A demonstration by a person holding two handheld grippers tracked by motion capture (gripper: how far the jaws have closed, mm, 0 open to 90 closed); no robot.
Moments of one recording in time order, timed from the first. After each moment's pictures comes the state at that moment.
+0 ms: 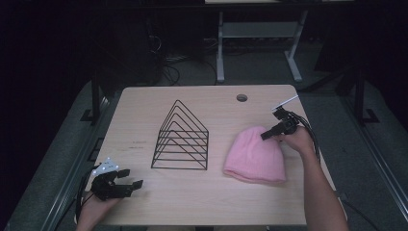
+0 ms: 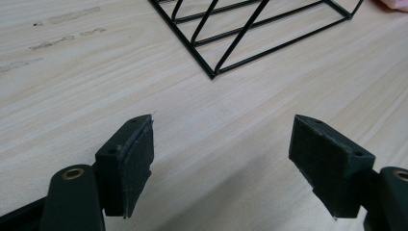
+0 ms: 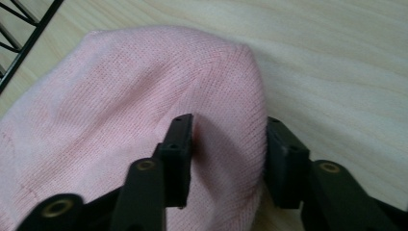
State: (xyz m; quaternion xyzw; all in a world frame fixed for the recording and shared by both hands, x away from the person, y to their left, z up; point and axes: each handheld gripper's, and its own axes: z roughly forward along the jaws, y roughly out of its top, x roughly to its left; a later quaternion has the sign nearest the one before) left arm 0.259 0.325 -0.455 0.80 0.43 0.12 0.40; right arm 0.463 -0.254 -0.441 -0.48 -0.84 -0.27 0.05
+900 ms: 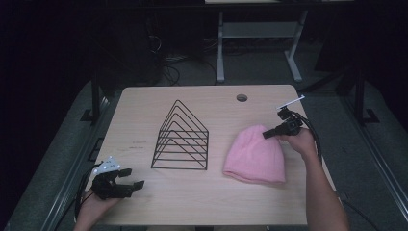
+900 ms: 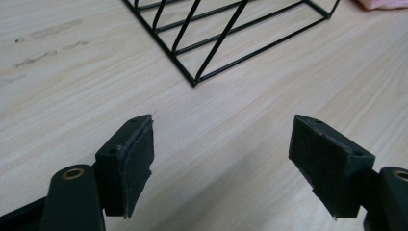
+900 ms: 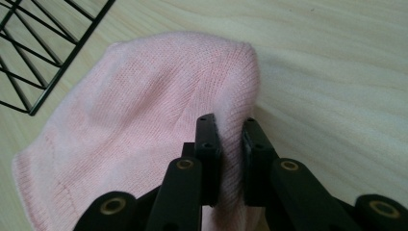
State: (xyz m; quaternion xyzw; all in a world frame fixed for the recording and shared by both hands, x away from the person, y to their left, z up) left arm 0.259 0.319 -0.443 0.82 0.41 0.11 0.40; right arm 0.453 -0.262 -0.435 -0.47 -0.82 -0.32 0.06
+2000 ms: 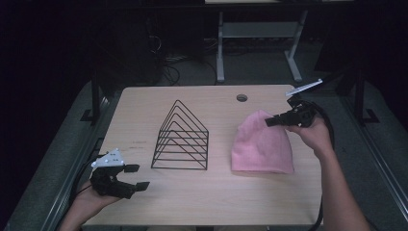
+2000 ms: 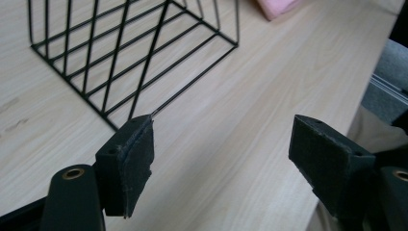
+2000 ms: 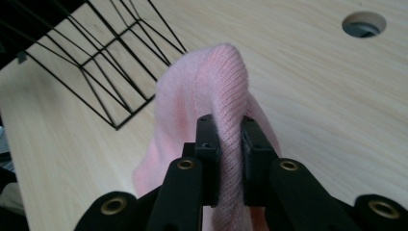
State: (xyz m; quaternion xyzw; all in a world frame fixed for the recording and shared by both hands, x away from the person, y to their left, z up) left arm 0.250 0.288 -0.376 0.86 0.32 0.06 0.40; right arm 0.410 -0.255 -0.336 -0.40 -0.83 -0.39 0.00
